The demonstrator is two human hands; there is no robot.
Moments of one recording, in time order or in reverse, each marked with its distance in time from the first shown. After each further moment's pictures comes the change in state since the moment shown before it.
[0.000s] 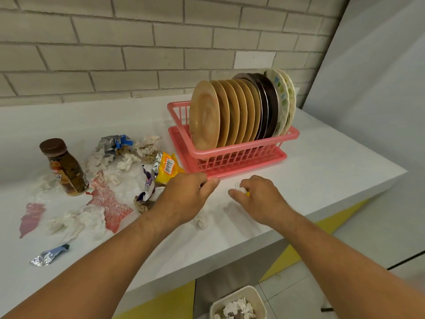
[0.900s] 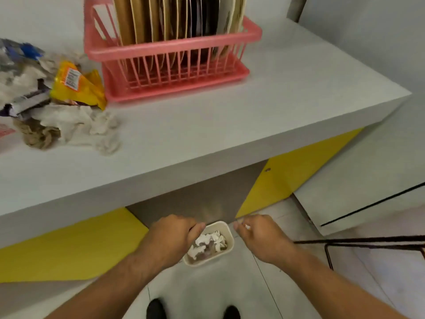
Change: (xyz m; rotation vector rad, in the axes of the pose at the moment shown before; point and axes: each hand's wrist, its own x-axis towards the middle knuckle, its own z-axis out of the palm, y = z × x) left_hand -0.141 0.052 0.234 0.203 -0.408 -0.145; right_hand -0.165 0.230 0.075 -0.016 -0.429 0.155
